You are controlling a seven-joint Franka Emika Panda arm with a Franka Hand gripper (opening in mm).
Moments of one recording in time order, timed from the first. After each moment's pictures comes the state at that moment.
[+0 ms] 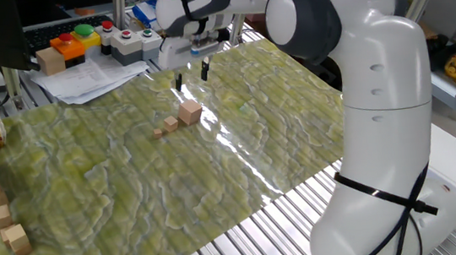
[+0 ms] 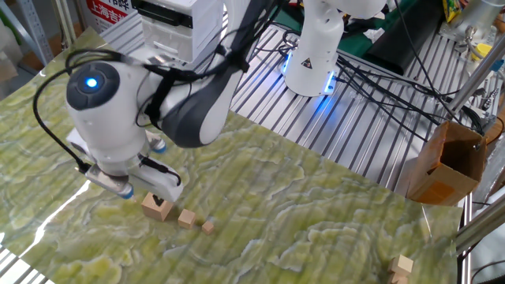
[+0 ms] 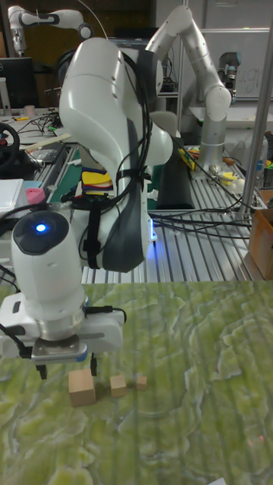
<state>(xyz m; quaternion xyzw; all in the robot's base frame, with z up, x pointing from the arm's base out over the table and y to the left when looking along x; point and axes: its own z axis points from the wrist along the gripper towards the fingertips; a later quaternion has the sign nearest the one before) 0.649 -0.111 0.152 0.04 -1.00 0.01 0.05</state>
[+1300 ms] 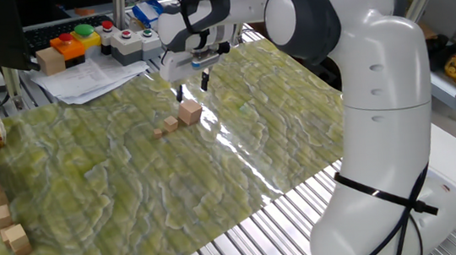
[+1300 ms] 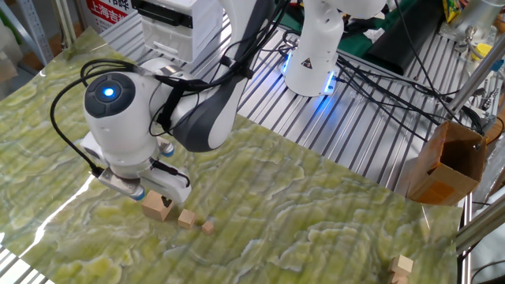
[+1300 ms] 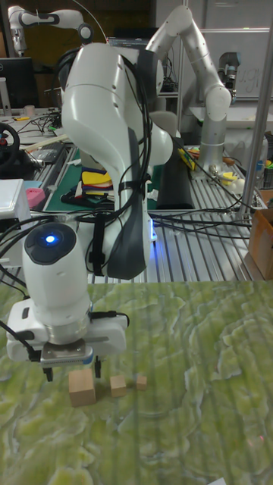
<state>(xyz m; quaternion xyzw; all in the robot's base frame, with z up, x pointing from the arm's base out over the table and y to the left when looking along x) 0.635 -0.106 0.129 0.05 -1.00 0.01 0.04</state>
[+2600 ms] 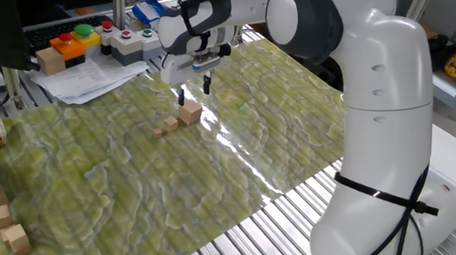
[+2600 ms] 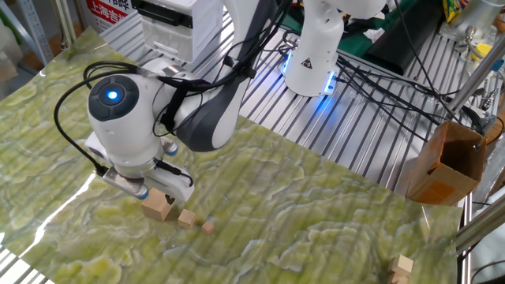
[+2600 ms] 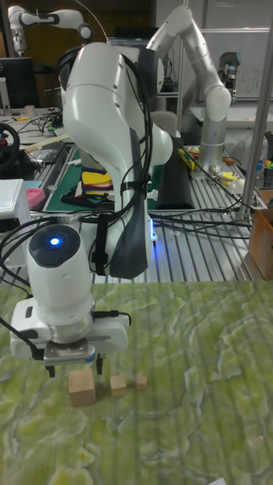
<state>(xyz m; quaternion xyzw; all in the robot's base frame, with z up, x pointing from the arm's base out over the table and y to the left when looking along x) 0.625 -0.105 0.125 0.05 -1.00 0.01 0.06</state>
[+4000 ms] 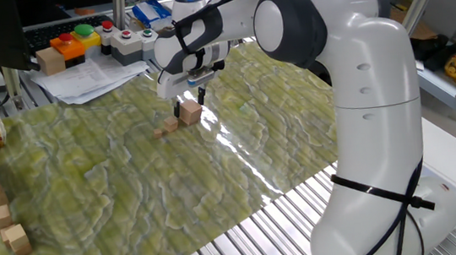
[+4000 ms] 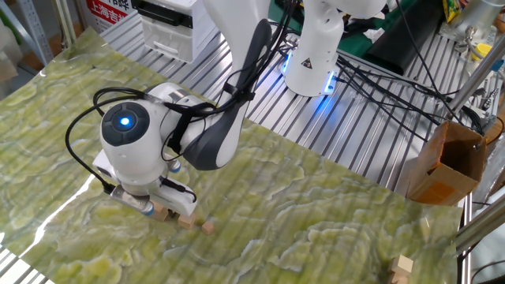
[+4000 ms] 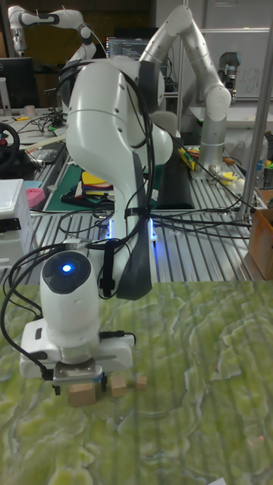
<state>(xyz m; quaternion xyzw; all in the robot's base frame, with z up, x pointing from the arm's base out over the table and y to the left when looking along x) 0.632 -0.097 0.079 0.06 -1.00 0.02 0.05</state>
